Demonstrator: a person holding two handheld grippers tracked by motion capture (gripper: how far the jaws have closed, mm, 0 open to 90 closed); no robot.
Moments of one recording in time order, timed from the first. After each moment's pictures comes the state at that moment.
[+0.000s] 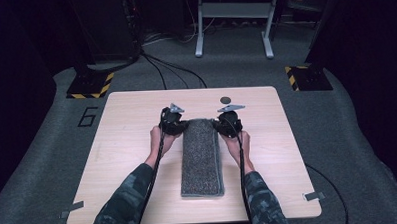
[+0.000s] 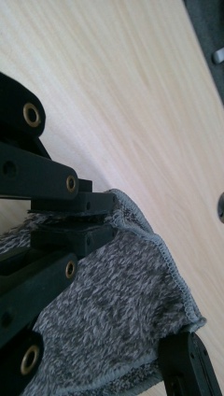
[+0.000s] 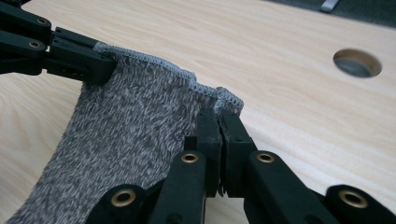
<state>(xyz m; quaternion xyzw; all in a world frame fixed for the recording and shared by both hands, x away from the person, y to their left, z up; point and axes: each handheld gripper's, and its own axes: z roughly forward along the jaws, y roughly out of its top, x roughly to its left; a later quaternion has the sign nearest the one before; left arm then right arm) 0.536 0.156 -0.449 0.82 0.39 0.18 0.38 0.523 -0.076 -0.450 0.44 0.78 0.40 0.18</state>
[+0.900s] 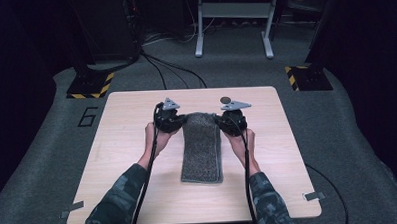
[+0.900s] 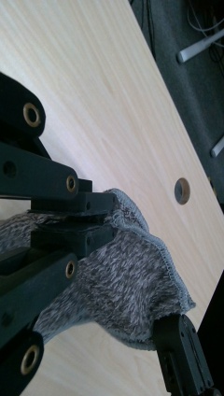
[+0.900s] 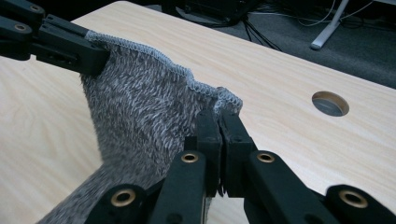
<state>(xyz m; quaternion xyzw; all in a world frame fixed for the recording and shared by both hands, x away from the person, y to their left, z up) 0.509 0.165 -0.415 0.81 0.36 0.18 0.43 0.498 -0.084 -0.418 0.40 0.78 0.43 0.22</state>
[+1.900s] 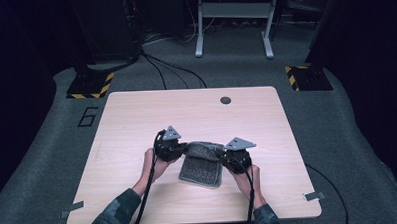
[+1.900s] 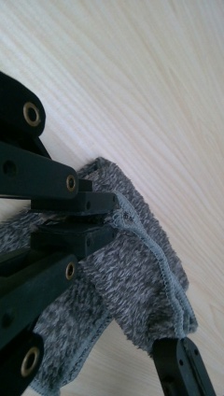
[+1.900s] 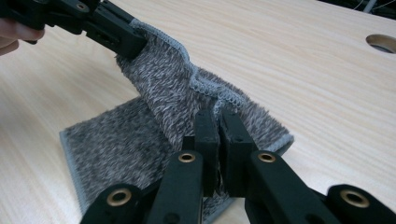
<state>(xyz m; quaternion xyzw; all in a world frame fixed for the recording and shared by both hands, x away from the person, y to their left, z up) 0.450 0.169 -0.467 0.84 0.32 0.13 0.42 0.404 -0.091 -0.472 0.37 0.80 0.44 0.19</state>
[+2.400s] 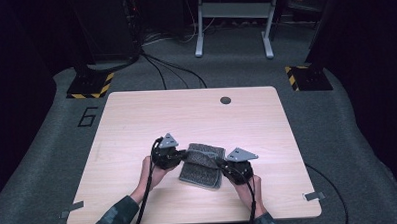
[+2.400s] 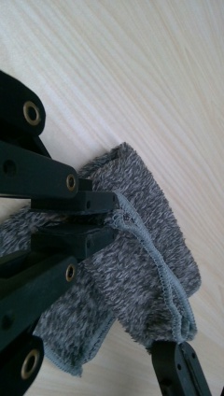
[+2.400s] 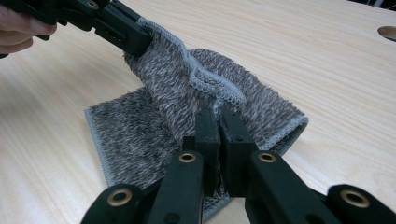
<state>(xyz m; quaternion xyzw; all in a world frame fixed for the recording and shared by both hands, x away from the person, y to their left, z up) 0.427 0.176 -0.475 0.84 0.31 0.11 0.43 0.376 -0.093 -0.481 0.36 0.79 0.45 0.20</state>
